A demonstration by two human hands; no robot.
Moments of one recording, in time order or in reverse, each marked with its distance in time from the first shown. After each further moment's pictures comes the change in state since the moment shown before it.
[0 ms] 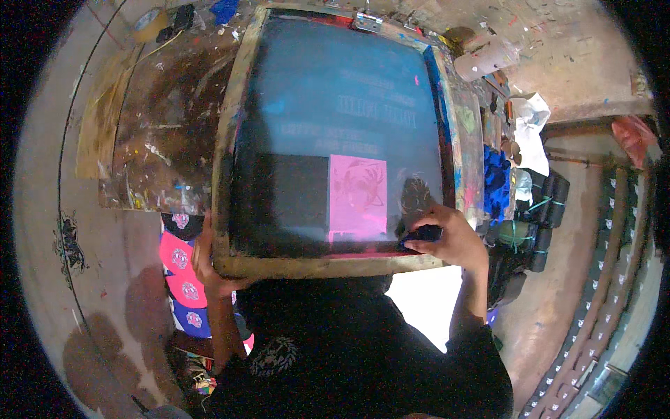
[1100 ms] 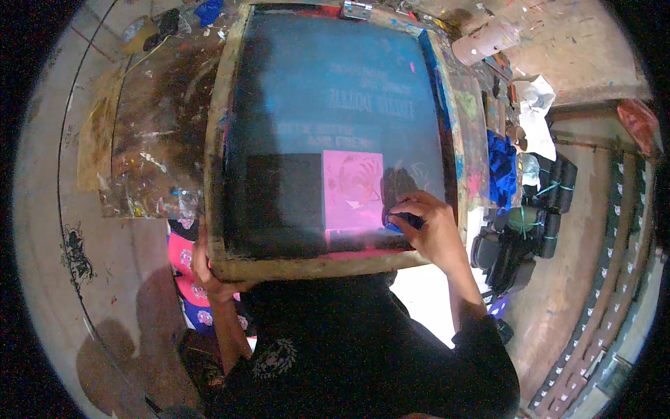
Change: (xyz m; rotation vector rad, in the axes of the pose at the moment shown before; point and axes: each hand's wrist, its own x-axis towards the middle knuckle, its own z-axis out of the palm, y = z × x) left_hand -0.006 -0.019 0.015 -0.109 0.131 0.192; right_hand 0.016 -0.021 0.036 0.020 0.296 0.059
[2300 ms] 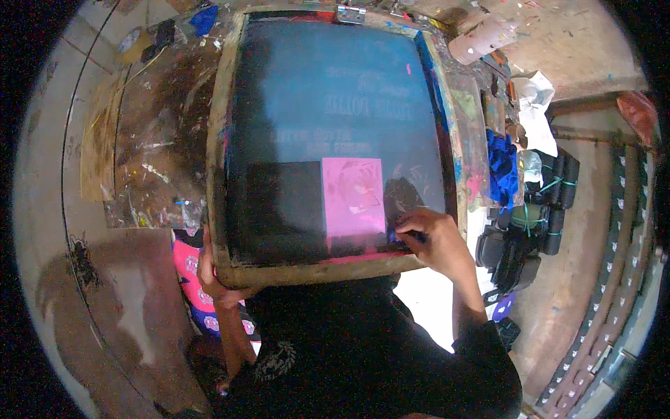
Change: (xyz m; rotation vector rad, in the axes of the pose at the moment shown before) left_hand -0.071 -0.035 -0.024 0.059 -0.151 -0.401; right_hand -0.010 0.004 -0.008 -0.035 -0.150 -0.008
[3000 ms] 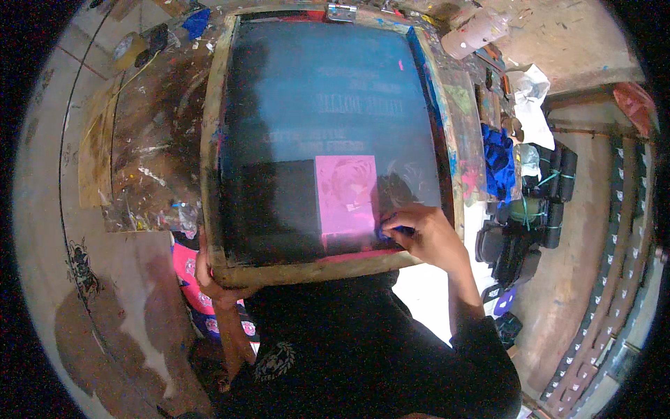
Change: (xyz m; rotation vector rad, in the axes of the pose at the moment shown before) left_hand 0.009 0.025 0.011 -0.165 0.069 -0.171; right_hand 0.006 0.008 0.009 0.082 -0.039 -0.138
